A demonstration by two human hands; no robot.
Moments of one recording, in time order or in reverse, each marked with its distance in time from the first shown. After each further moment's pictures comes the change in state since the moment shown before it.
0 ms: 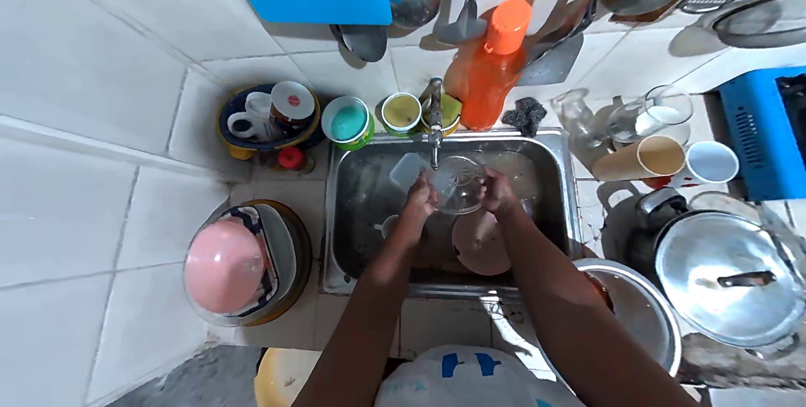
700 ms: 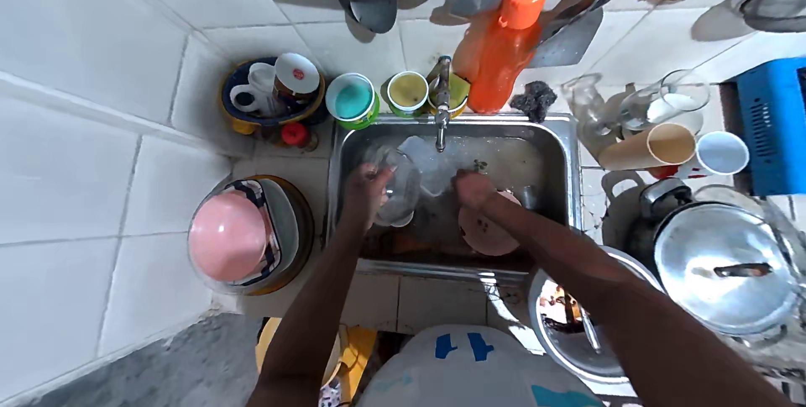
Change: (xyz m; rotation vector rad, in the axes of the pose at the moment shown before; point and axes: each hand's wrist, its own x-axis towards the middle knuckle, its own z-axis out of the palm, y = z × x) left_hand -0.156 0.084 -0.090 0.744 0.099 0.481; right_hand -0.054 0.018 0.040 -2.030 -0.390 -0.476
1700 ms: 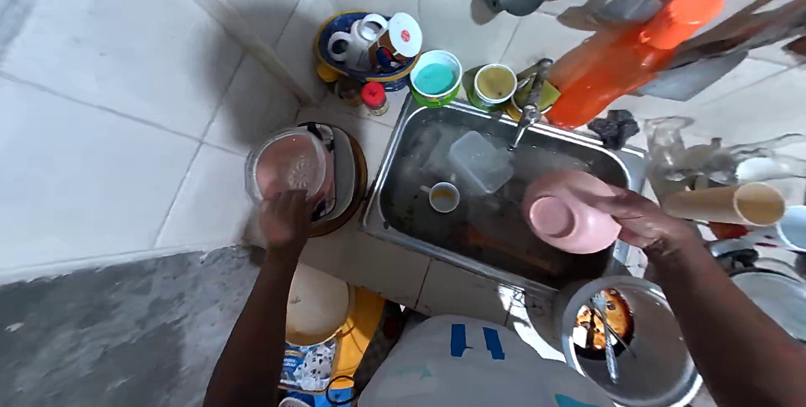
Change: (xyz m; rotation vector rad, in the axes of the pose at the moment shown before) left_hand -0.073 -0.180 -0.205 0.943 0.643 0.537; right_hand -0.130 0.066 -0.077 1.282 0.020 0.051
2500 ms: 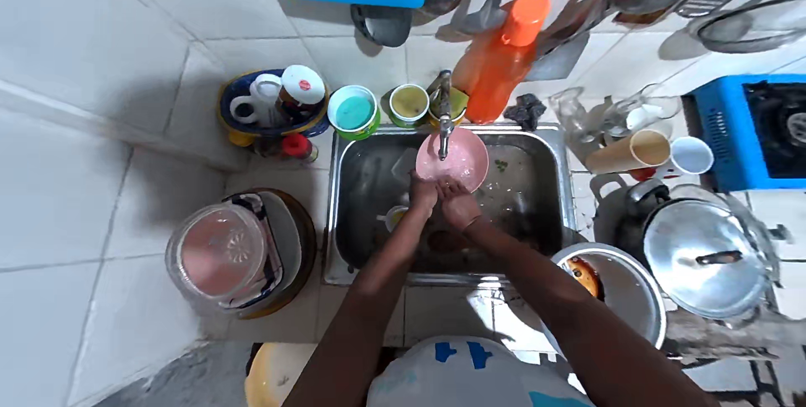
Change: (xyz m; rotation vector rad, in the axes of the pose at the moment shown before) left_hand 0.098 0.335 0.174 -1.091 -0.785 -0.635; right_hand 0.129 0.084 0.135 -1.370 0.239 -0.399
